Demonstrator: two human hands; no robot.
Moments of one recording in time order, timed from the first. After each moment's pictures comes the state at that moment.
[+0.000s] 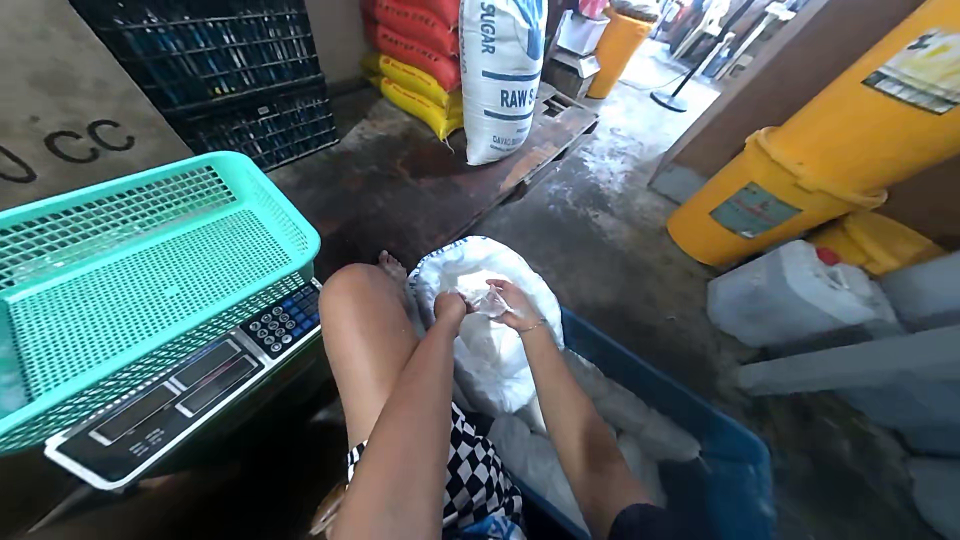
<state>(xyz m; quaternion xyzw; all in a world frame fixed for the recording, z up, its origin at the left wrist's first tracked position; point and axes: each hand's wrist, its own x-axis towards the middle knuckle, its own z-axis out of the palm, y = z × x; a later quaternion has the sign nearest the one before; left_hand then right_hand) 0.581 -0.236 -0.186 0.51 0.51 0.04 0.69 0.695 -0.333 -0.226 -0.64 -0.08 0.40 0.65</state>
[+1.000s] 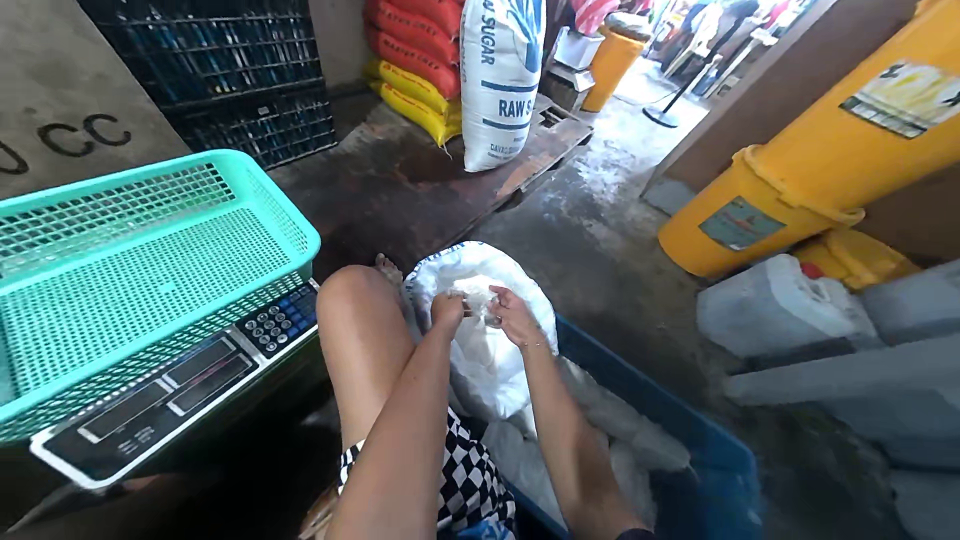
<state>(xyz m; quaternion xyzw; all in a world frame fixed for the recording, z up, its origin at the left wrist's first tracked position) 0.577 -0.236 -0.189 0.54 0.44 0.09 0.72 0.684 -0.360 -0.225 -0.68 -0.19 0.36 0.61</state>
